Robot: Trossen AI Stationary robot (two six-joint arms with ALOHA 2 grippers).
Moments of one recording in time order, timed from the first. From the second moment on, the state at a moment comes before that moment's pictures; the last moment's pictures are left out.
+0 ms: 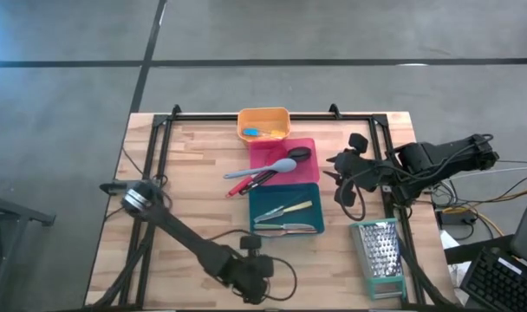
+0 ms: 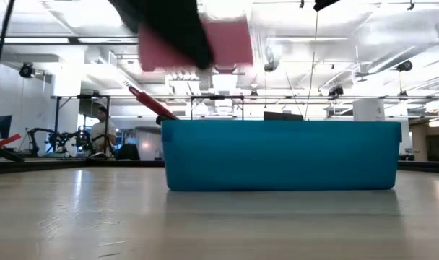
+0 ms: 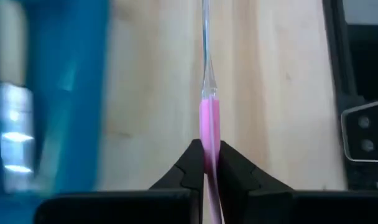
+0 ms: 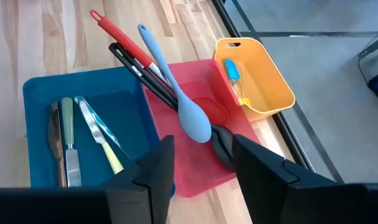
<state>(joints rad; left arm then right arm) -0.61 2.03 1.66 -0.67 -0.36 -0.56 0.28 1.16 1.32 -1.02 0.58 0.28</state>
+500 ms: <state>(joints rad) -0.49 1.67 1.63 -0.88 -0.72 -0.21 0.28 1.16 1.32 -1.01 0.58 0.17</state>
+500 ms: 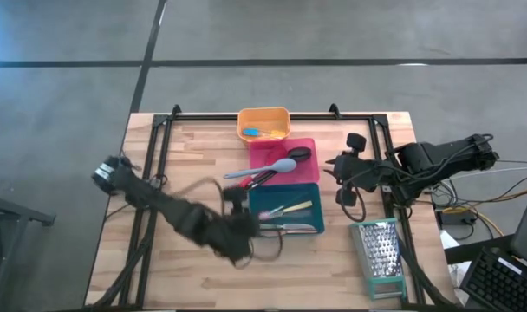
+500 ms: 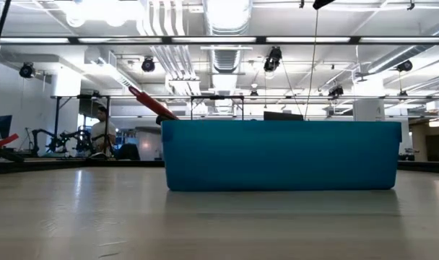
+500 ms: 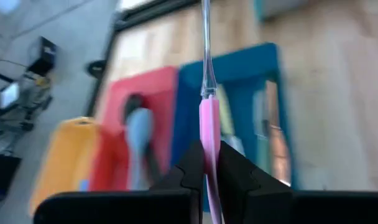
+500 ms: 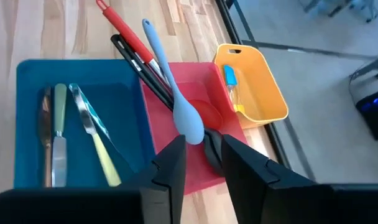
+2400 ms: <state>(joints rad) 0.74 2.01 1.61 -0.70 0.16 0.70 0.28 0.51 0.83 -0.60 0.42 0.04</state>
